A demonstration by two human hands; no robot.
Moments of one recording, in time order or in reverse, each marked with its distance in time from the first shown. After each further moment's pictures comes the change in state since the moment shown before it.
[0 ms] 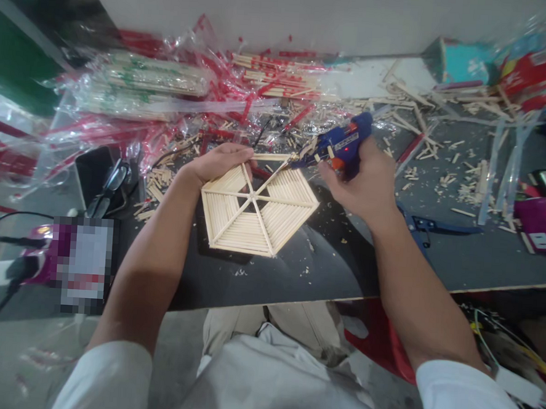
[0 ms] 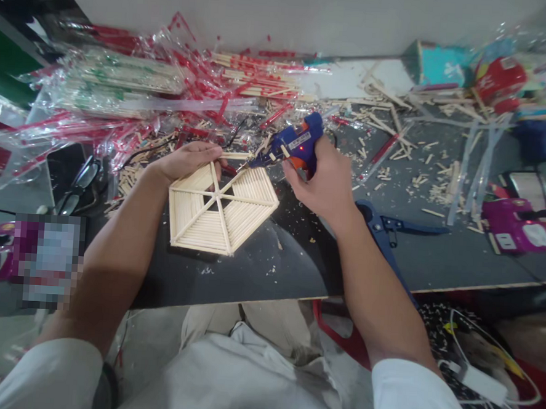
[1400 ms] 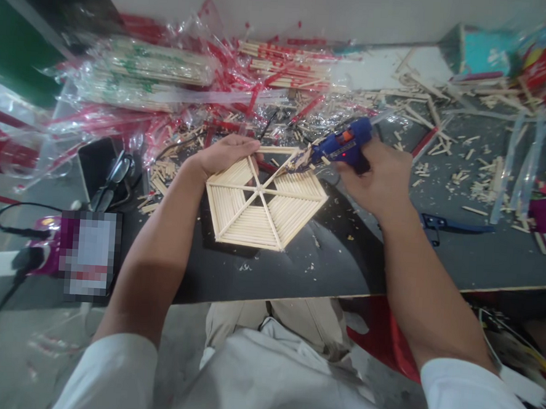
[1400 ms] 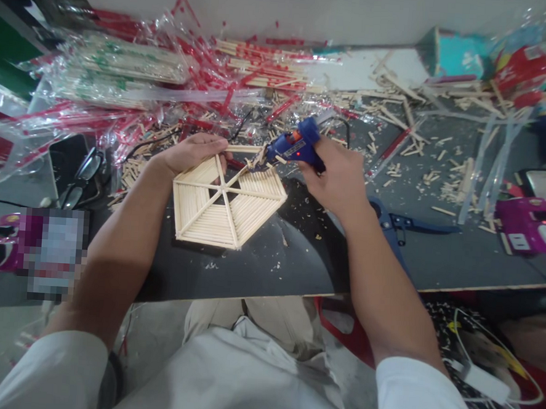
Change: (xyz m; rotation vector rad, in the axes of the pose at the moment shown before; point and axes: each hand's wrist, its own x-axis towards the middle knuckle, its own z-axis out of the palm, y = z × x) left_hand 0.003 -0.004 -0.001 0.021 0.003 0.004; right_hand 0.001 0.010 -0.001 -0.017 -0.084 -0.079
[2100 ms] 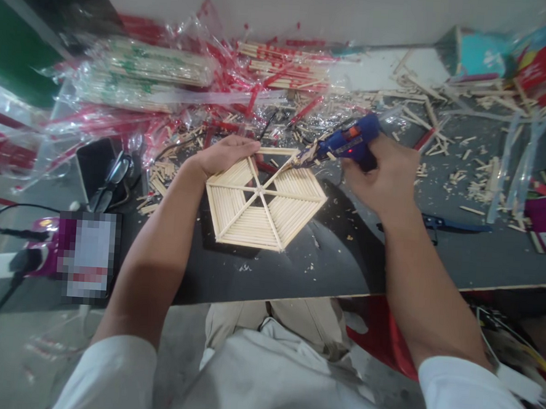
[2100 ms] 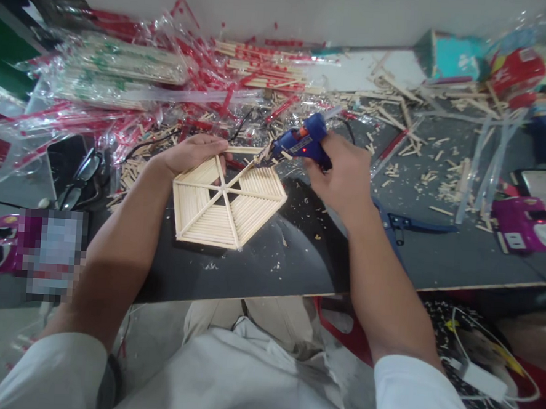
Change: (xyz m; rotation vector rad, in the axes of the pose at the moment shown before) left_hand 0.000 0.004 0.001 0.016 0.007 -0.035; right_hand 0.001 0.007 -0.003 -0.006 0.125 -0.087
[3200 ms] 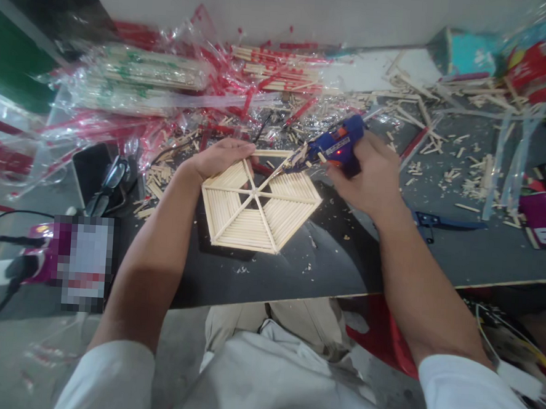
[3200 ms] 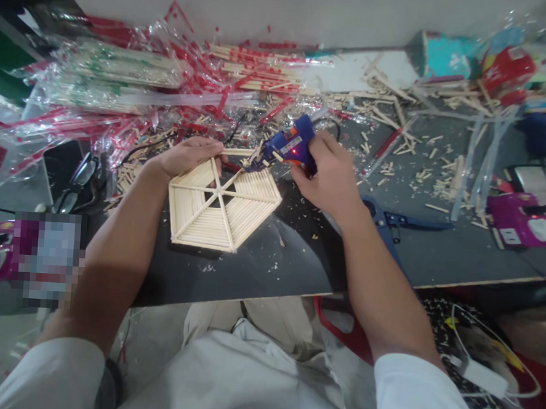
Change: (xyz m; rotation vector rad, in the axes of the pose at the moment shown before) left_hand -0.003 0.005 0.002 -0.035 0.007 -0.045; right_hand -0.001 -0.009 0.005 0.034 -0.069 0.030
